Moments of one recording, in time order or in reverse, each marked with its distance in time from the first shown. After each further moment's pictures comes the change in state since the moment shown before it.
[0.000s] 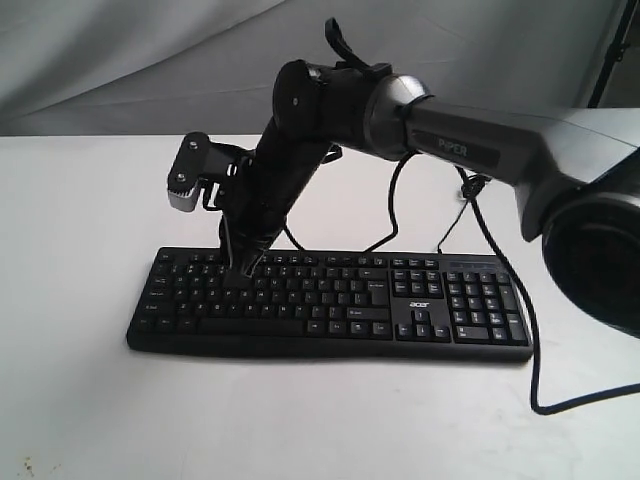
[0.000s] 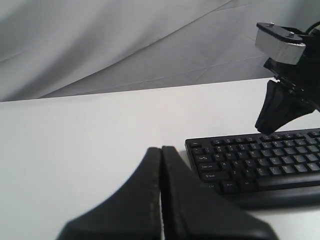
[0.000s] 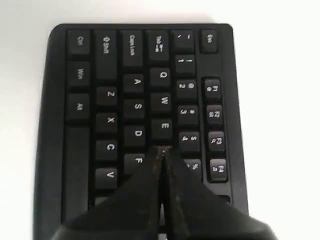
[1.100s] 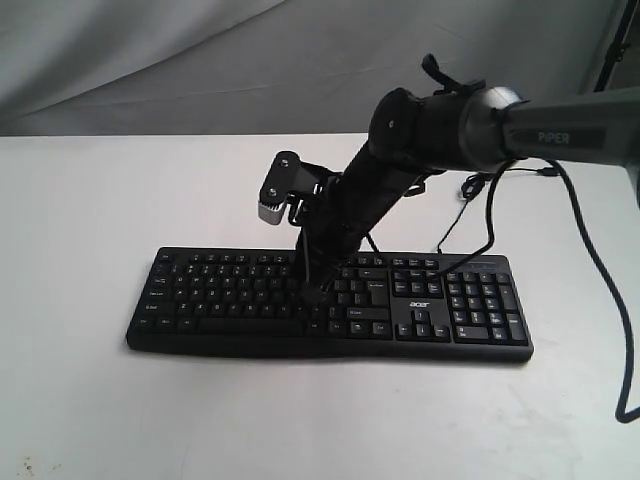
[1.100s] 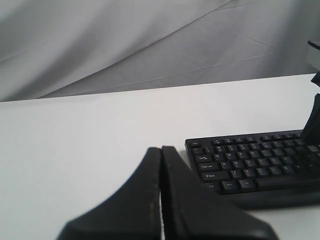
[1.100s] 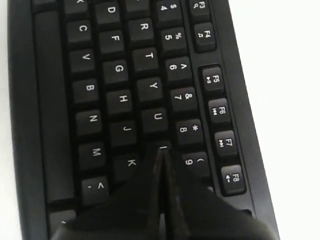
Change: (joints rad) left arm 0.000 0.000 0.000 0.000 0.000 0.000; right arm -0.138 -0.147 0.397 0.142 -0.189 -0.154
